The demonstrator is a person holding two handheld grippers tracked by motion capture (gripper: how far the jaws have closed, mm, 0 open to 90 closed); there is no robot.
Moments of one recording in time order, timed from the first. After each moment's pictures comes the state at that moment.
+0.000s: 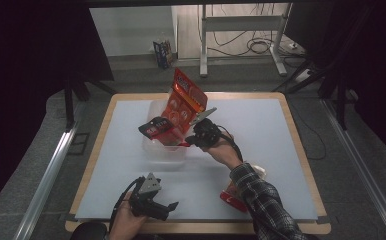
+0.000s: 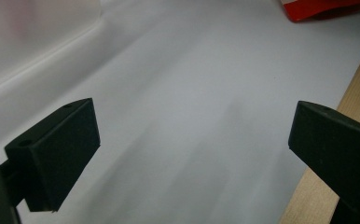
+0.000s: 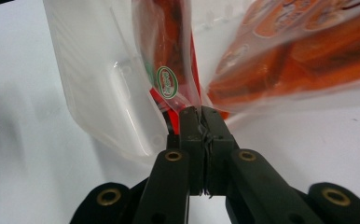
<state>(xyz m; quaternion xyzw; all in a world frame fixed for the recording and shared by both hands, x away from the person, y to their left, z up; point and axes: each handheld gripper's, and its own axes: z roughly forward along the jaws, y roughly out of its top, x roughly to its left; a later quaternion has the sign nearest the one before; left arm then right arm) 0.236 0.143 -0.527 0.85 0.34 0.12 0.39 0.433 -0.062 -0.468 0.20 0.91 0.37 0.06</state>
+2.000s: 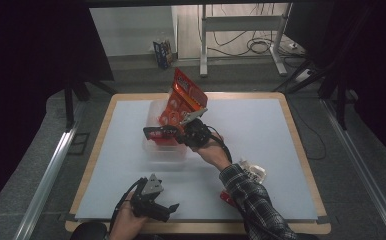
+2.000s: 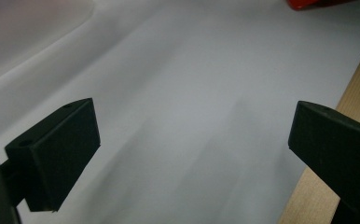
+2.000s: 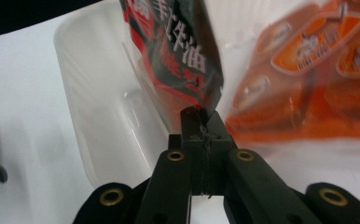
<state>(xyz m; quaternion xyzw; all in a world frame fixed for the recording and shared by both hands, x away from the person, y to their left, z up) 0.235 0.138 -0.529 0.86 0.34 0.12 0.38 0.431 -0.038 -0.470 0.21 0.89 0.39 0.06</state>
